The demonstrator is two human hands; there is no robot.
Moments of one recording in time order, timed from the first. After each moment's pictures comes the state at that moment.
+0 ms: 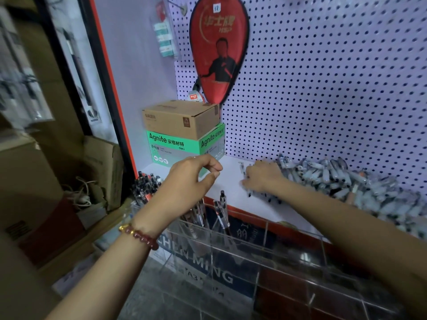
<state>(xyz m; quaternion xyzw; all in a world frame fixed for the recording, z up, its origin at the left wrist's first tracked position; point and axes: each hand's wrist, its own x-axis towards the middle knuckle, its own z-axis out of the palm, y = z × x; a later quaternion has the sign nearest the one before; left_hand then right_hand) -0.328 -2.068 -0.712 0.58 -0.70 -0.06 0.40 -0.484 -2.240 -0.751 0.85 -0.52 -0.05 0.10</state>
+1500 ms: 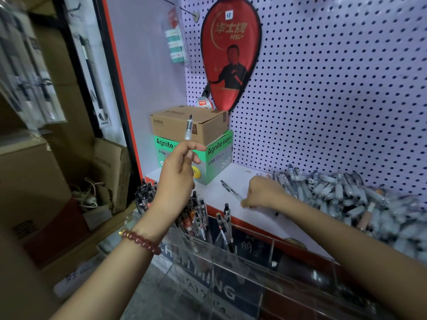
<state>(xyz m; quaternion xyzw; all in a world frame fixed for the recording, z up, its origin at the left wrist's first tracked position) -0.326 -2.082 -0.704 0.54 -0.52 -0.12 0.65 -0.476 -2.218 -0.742 0.86 -0.50 0.01 -0.06</state>
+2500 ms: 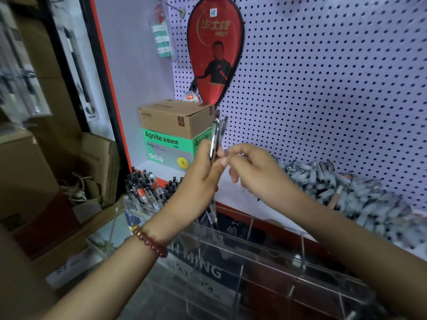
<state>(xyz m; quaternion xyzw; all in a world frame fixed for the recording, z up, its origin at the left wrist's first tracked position) -0.384 -2.049 -0.704 0.46 -0.67 -0.20 0.55 -0.513 -2.089 -0.674 0.79 -0.36 0.35 -0.35</state>
